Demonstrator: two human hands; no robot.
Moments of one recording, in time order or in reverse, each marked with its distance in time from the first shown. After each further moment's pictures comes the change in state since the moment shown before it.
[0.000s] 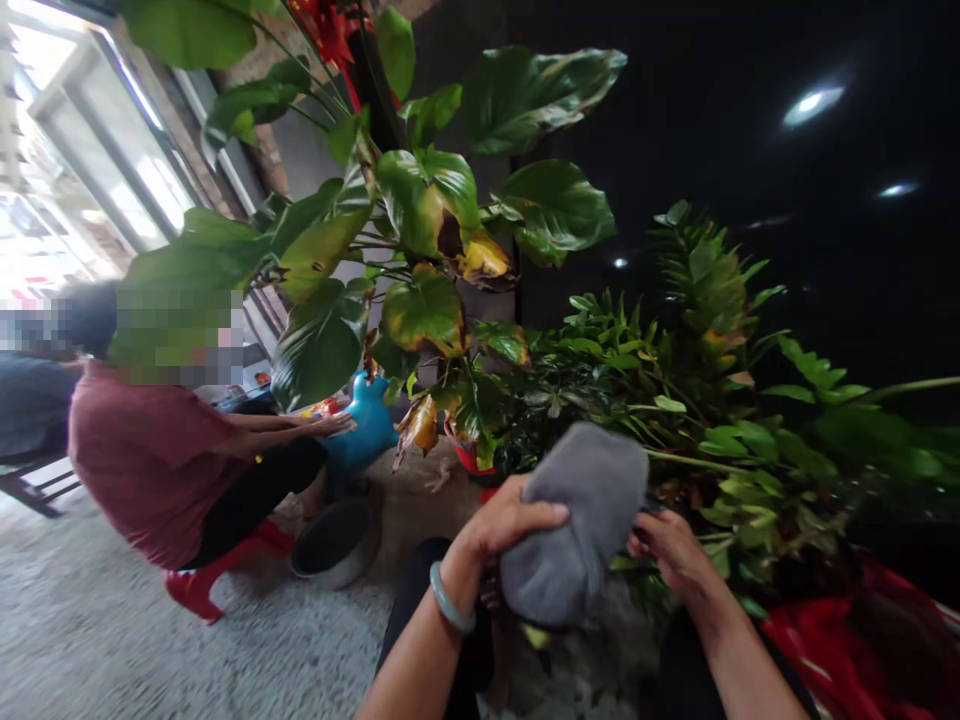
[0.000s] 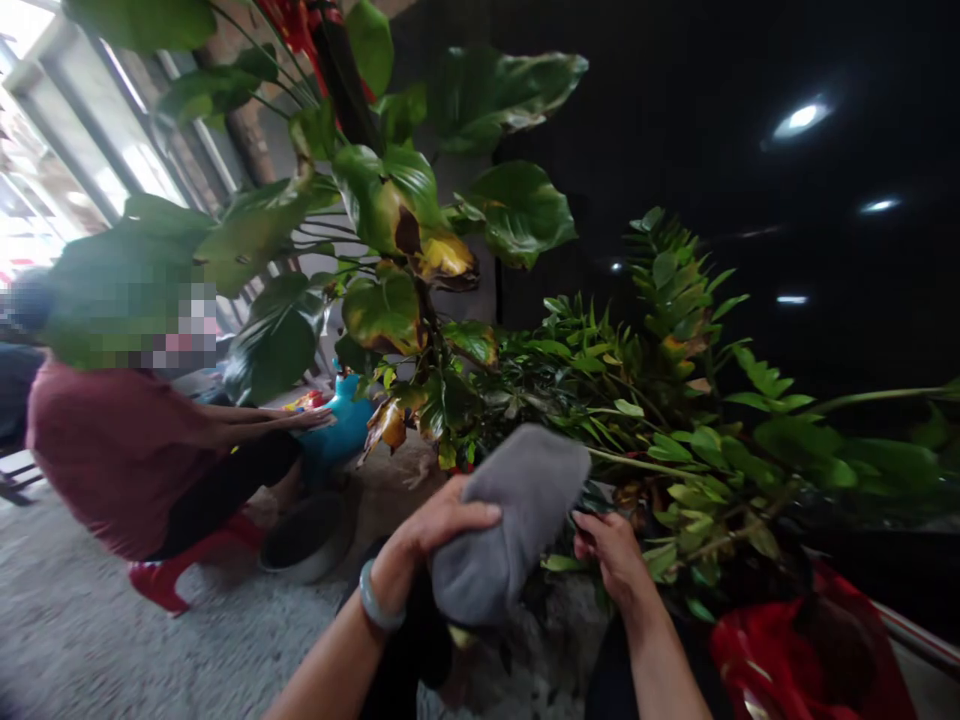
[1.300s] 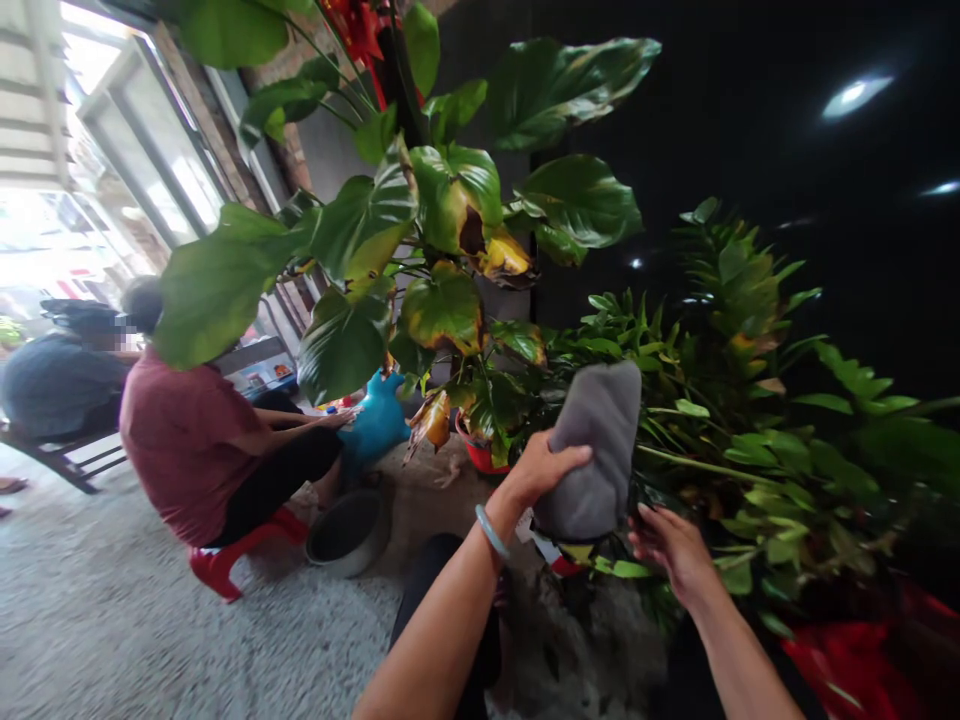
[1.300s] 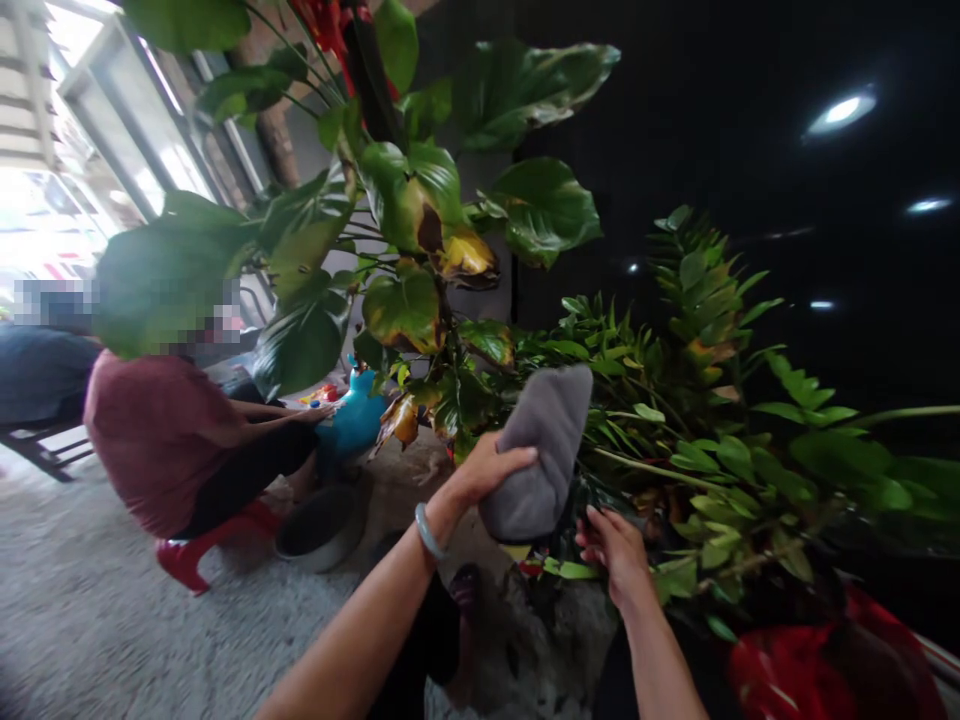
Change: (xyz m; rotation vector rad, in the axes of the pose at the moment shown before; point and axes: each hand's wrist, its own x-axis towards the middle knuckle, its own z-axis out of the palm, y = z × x) left_hand 0.054 0.013 0.002 0.196 0.194 0.154; right_hand -0.004 -0.002 0.014 -0.009 0.090 0.031
